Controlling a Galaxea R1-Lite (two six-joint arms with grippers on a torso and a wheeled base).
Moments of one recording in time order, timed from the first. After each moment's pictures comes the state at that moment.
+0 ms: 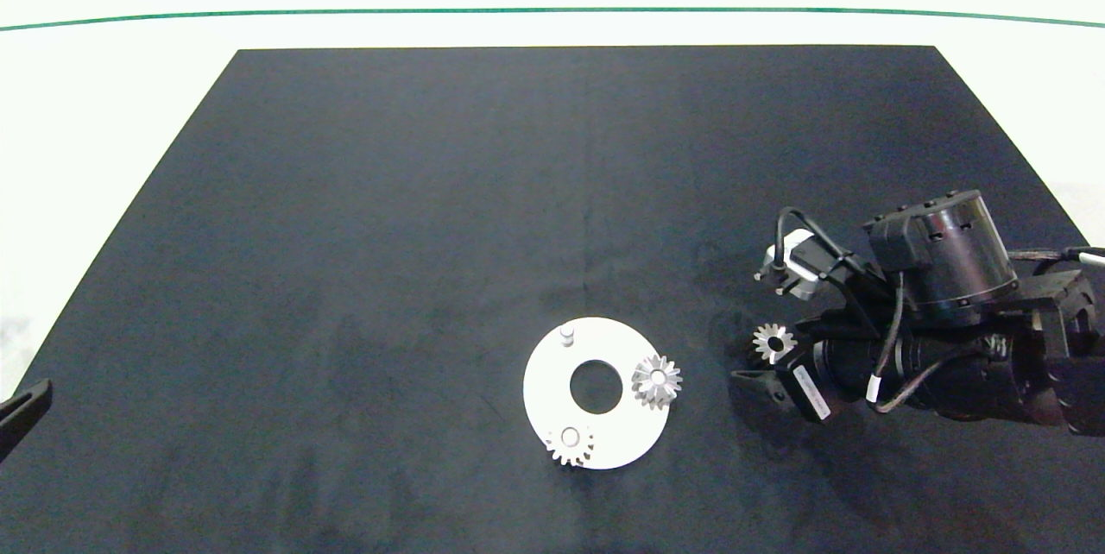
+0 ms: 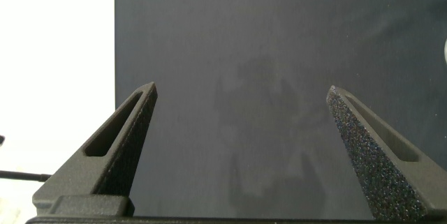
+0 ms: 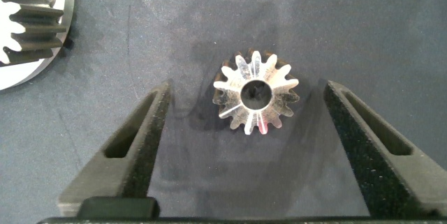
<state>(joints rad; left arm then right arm) -0.39 0.60 -0.63 0.11 0.37 0.27 0.48 1.61 -0.91 0.02 -0.15 -0.21</state>
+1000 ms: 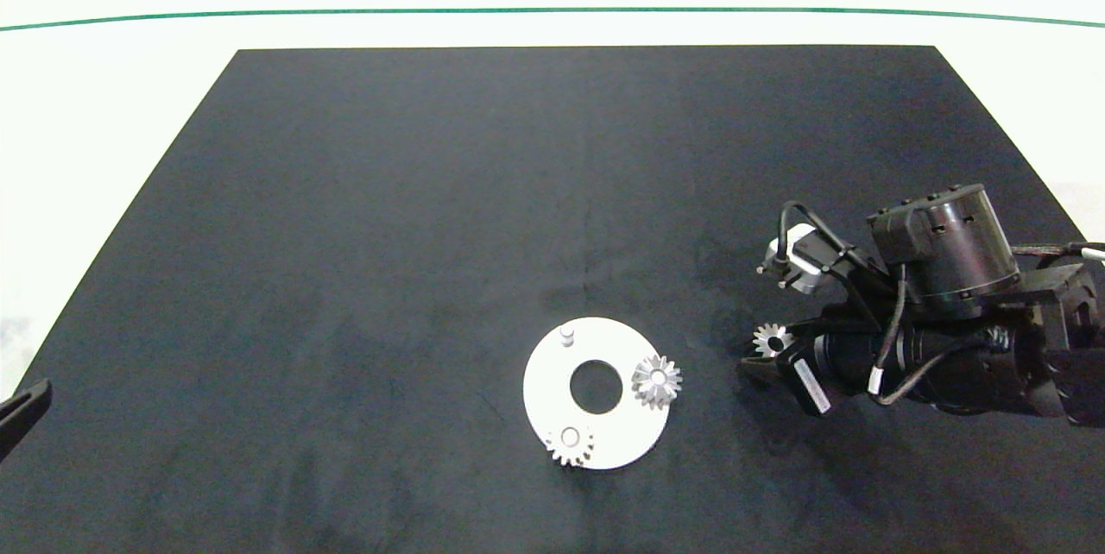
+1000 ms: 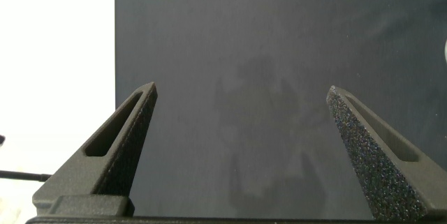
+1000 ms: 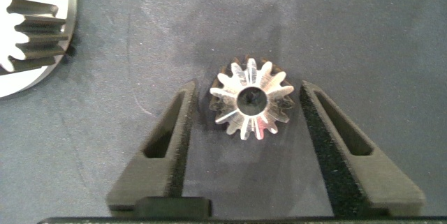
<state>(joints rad) -0.39 0.60 -0.63 0.11 0.37 0.27 0.47 1.61 -0.92 0.02 -0.13 -0.21</state>
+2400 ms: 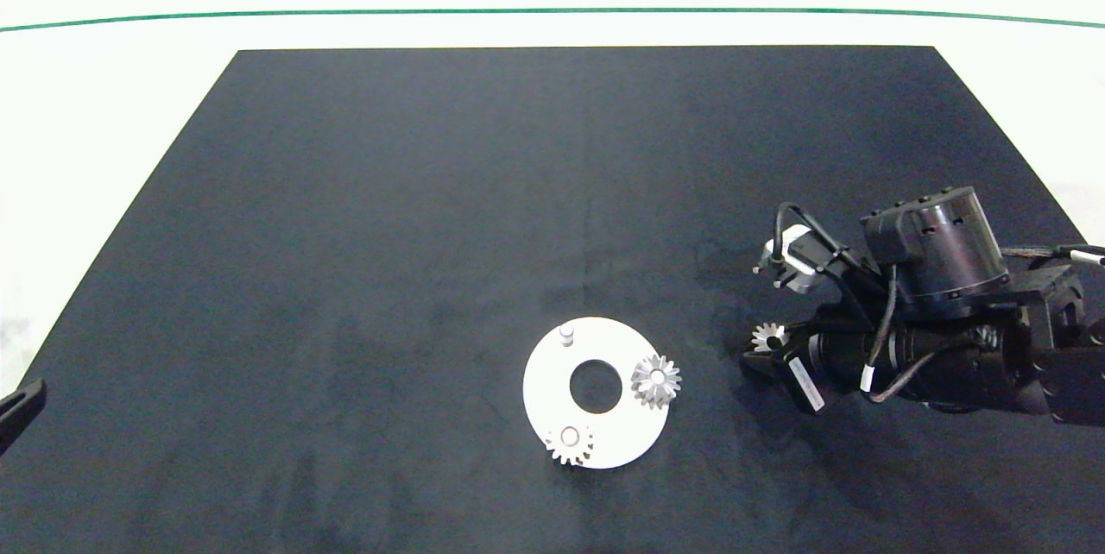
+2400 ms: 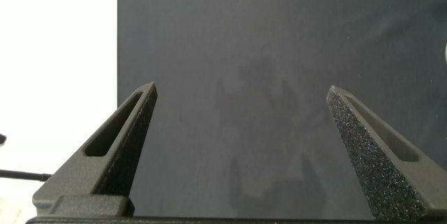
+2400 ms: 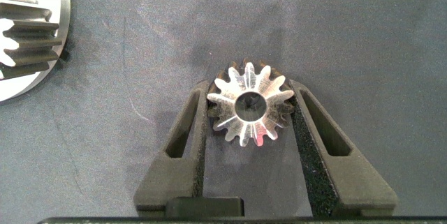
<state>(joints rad) -0.38 0.60 -0.63 0.11 0.37 0.27 0.46 1.64 -0.92 0.00 -0.12 -0.20</state>
